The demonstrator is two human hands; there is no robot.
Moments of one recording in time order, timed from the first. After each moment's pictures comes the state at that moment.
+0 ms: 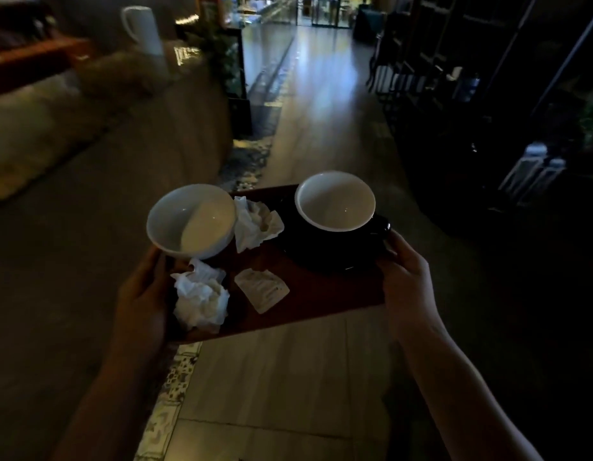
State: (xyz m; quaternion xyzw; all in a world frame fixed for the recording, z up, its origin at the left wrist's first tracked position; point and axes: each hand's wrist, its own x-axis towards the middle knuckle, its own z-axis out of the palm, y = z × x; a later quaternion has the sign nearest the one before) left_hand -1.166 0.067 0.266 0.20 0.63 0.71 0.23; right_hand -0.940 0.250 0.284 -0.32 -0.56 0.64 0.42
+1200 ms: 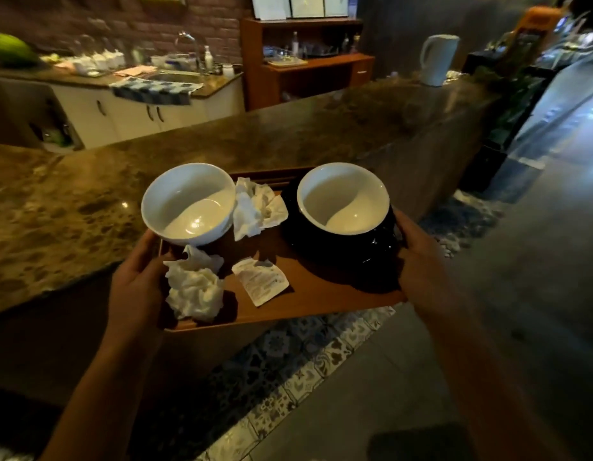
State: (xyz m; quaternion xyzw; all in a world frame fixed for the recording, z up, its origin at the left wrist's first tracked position) left_hand -1.505 -0.002 0.291 -0.09 0.69 0.71 -0.10; right_hand -1.485 0.314 0.301 -0.07 -0.81 0.57 0.11
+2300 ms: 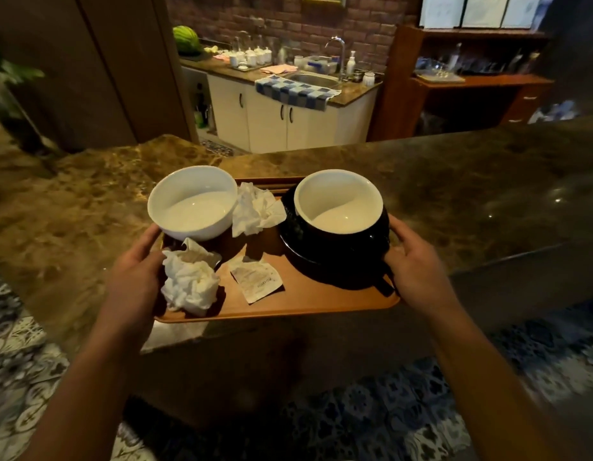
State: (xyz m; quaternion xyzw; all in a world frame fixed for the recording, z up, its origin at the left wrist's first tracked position) left_hand -1.689 -0.314 0.277 -0.27 0.70 0.63 -0.19; right_hand -1.769 0.008 0.301 0.07 -0.79 0.61 -0.01
